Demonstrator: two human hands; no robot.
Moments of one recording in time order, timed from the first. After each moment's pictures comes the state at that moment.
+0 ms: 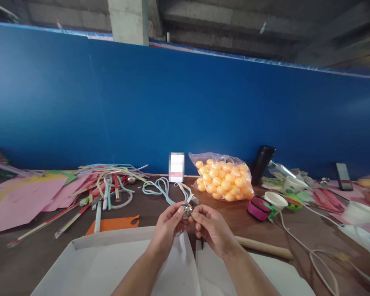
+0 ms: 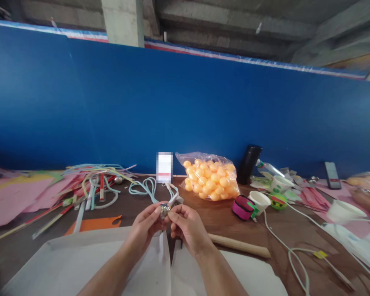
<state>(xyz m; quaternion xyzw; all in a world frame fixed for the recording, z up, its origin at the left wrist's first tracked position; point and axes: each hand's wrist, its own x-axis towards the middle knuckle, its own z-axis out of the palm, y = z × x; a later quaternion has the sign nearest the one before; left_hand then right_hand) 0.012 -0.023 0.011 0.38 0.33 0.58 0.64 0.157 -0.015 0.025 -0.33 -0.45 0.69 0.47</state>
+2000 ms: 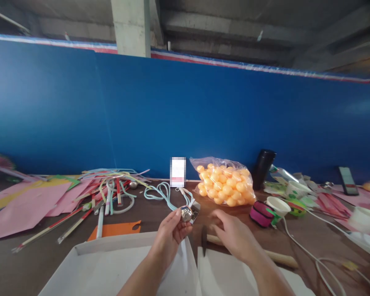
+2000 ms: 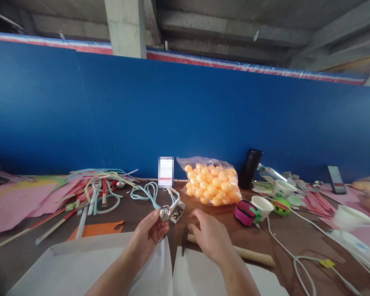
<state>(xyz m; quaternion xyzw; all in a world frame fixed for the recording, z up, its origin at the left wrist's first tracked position) 0.014 -0.021 0.007 0.26 0.27 0.61 0.70 0.207 -0.017 0.042 -0.58 -0.72 0.24 0.30</state>
